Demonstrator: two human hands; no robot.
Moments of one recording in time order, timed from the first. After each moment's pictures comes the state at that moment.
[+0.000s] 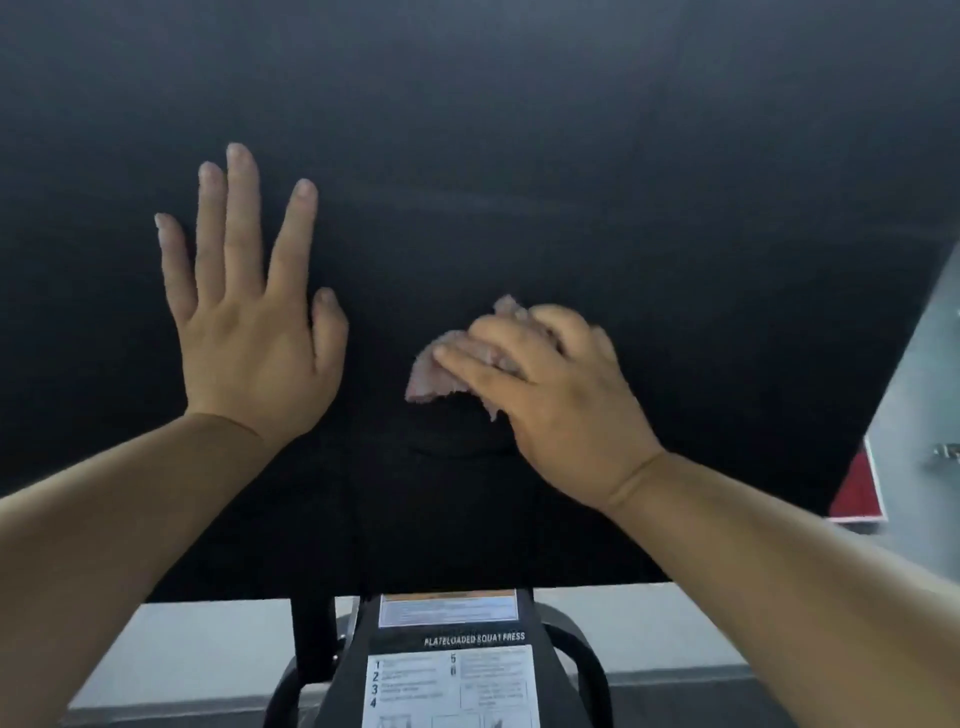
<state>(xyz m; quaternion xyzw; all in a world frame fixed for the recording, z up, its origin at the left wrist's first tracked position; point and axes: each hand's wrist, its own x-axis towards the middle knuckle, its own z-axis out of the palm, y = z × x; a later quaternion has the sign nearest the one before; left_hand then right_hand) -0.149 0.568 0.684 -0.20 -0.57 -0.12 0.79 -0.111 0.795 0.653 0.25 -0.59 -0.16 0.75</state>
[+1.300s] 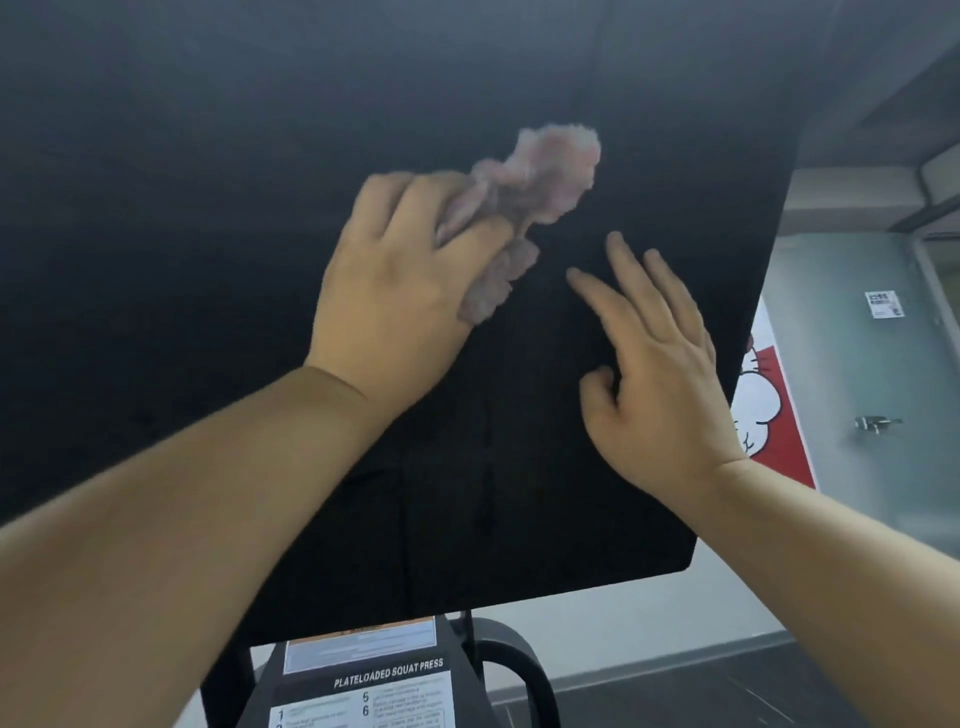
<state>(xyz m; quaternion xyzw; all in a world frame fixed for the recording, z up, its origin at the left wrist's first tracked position) -0.097 0.740 0.725 -0.38 -0.40 -0.01 0.83 -0.040 0.926 0.647 0.06 -0.70 0.04 0.71</state>
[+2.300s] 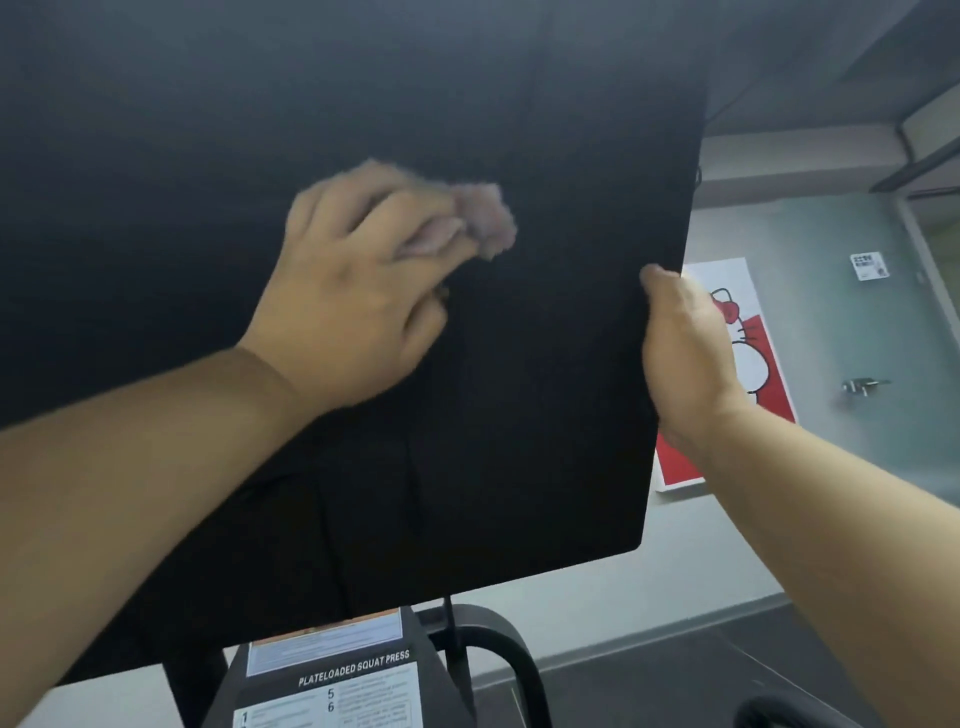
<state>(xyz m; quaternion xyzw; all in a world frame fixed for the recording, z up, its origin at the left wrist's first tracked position) -0.097 0.769 0.727 -0.46 -0.41 0.07 0.79 -0.030 0.991 0.660 0.05 -0.56 0.61 0.56</state>
